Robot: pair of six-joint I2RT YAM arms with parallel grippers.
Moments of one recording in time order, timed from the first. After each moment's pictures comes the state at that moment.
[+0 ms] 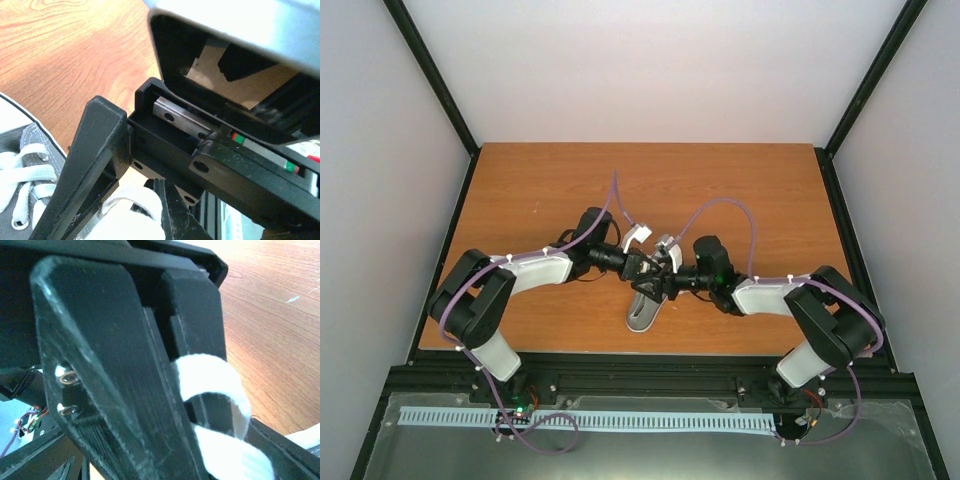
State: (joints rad) left arm -0.59 1.64 0.82 0.18 0.98 -0.29; right arm 0.66 1.54 0.53 0.60 -0.71 0.28
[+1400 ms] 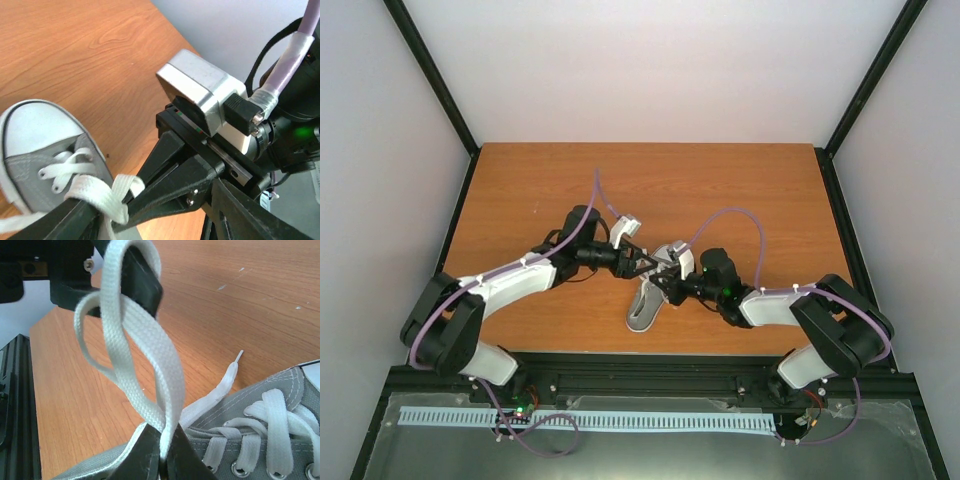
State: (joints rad) left arm -0.58 1.48 0.80 0.10 0.78 -0.29; right arm 0.67 1.49 0.41 0.65 -0.48 0.28
